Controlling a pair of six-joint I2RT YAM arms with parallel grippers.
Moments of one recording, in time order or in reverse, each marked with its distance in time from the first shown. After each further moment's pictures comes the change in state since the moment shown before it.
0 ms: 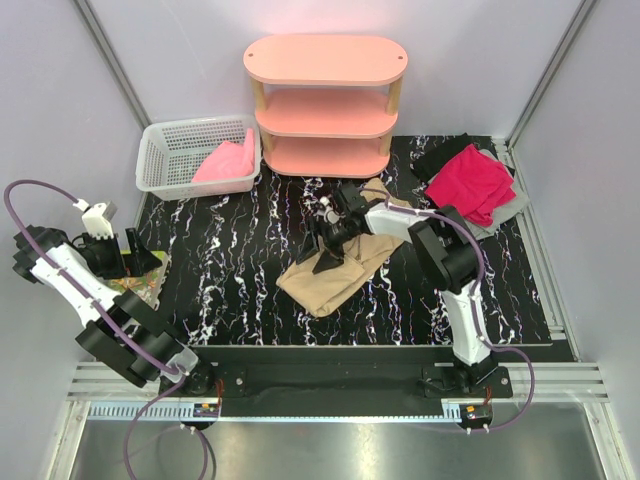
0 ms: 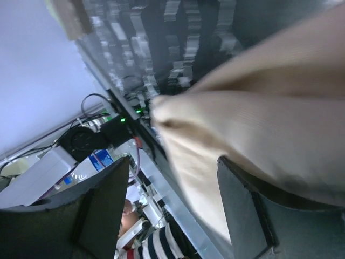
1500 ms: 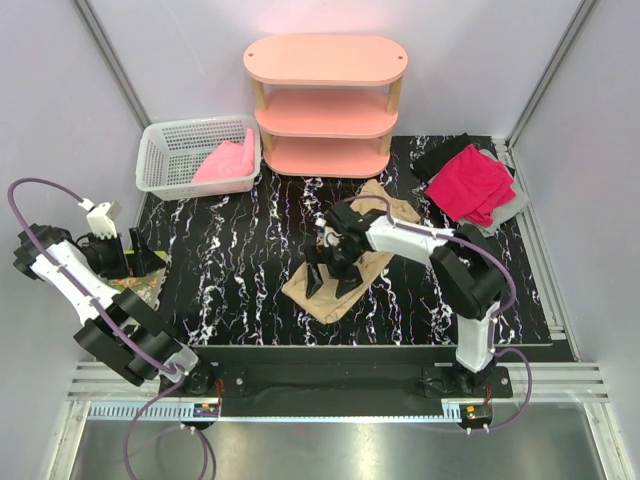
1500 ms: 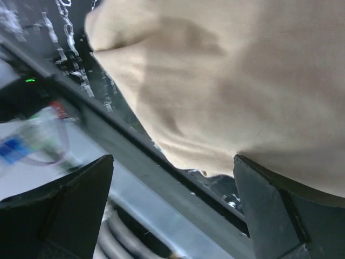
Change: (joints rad) left arm -0.019 0.010 0.016 -0.071 0.001 0.018; right arm 0.113 -0.201 -0.204 -0.236 0.247 -0.175
